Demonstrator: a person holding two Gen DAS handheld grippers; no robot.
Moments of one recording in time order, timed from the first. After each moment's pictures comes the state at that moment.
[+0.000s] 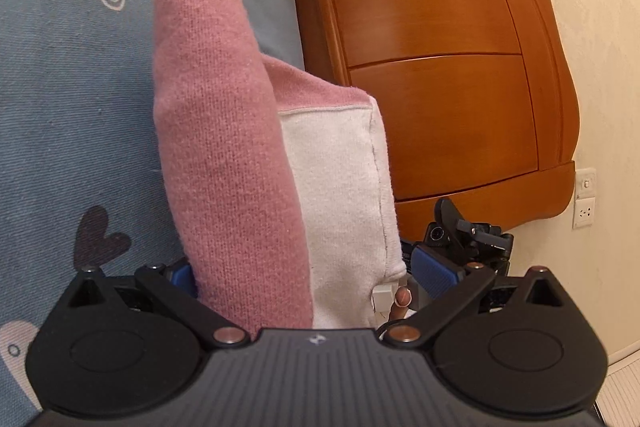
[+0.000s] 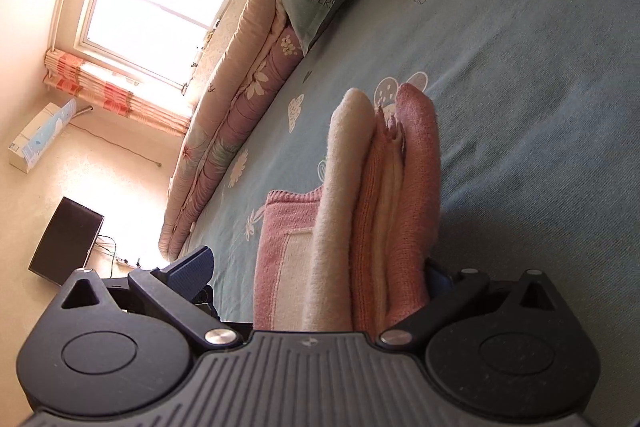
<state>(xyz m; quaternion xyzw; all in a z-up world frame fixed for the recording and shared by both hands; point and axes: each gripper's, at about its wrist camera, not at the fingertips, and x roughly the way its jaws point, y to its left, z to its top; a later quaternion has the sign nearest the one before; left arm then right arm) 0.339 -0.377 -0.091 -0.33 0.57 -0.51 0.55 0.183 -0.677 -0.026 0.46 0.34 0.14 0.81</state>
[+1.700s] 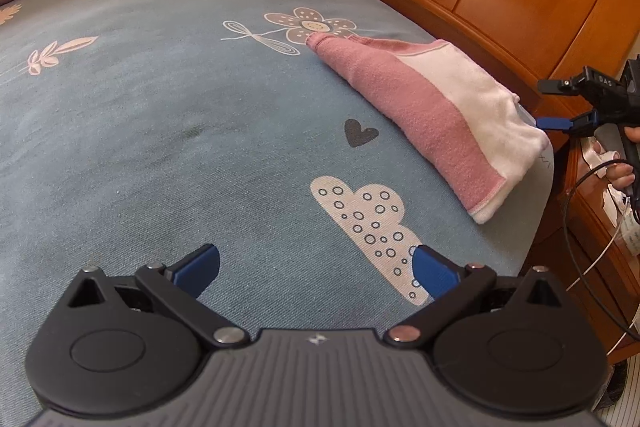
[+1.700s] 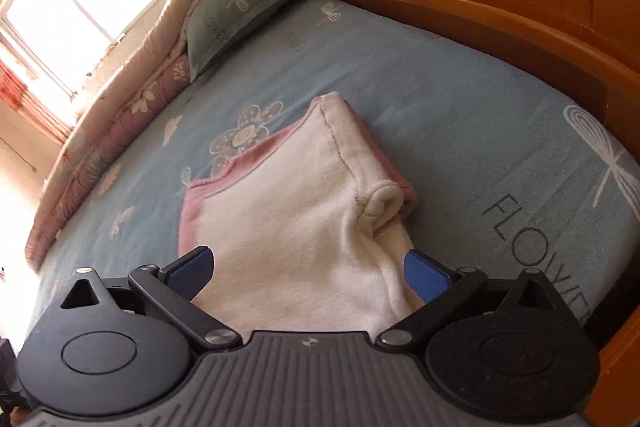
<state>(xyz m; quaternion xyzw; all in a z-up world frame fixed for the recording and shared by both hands) 0.202 -0.211 -0.037 0.05 0.45 -0.38 0.81 0.076 -0.664 -0.027 0.34 0.33 -0.03 0.88</state>
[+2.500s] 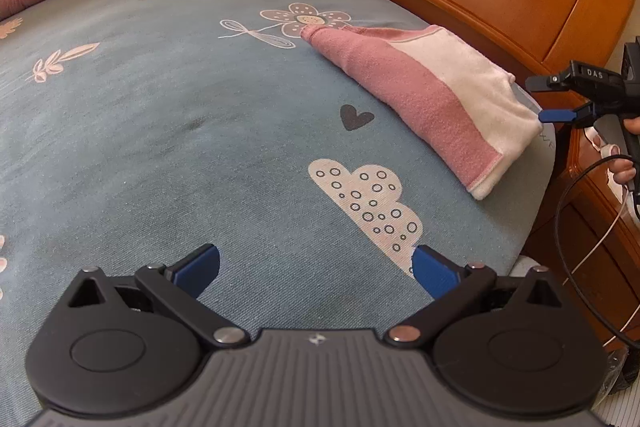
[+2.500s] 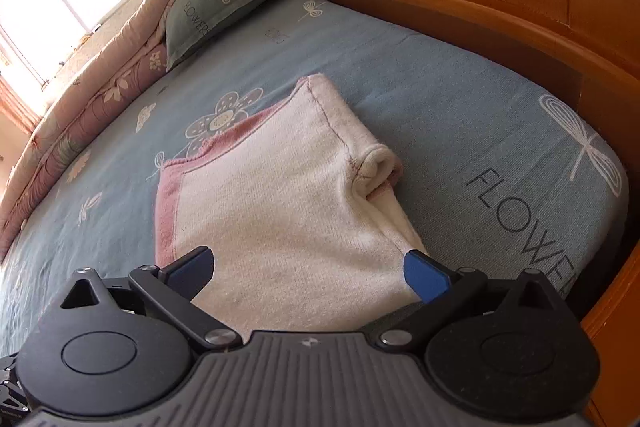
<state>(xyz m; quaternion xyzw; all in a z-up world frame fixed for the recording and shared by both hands) 0.184 -0.208 -0.034 0.09 0.44 -0.37 0.81 0.064 -0.626 -0.030 0.30 0.35 -0.09 0.88</state>
